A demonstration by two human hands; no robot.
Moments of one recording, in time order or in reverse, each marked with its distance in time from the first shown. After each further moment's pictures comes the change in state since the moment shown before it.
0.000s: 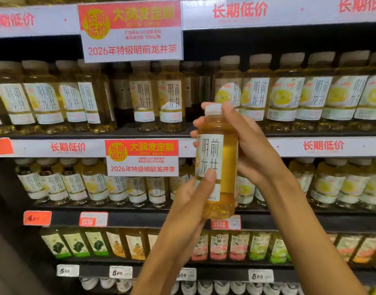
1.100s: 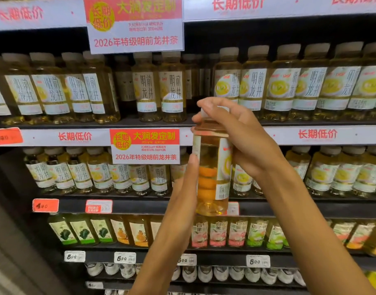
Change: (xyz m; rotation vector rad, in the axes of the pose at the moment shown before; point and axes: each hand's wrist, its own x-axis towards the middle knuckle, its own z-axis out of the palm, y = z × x) left_hand -0.013 -0.009 -0.002 0.085 0.119 0.011; right_hand -0.018 -0.009 0.019 -0.228 0.100 0.017
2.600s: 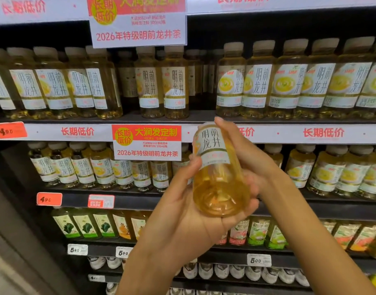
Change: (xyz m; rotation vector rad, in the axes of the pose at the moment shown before) left_hand -0.031 0.030 0.010 -0.777 -0.313 -0.282; right_hand -0.012 0.023 -0.004 0.253 -0.068 0.401
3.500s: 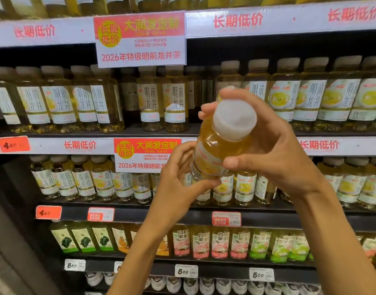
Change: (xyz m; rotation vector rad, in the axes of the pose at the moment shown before) left_hand 0.040 0.037 -0.033 1.258 0.179 0.641; right_hand -0.033 -0.039 -0.004 -0.540 -0.274 -0.717
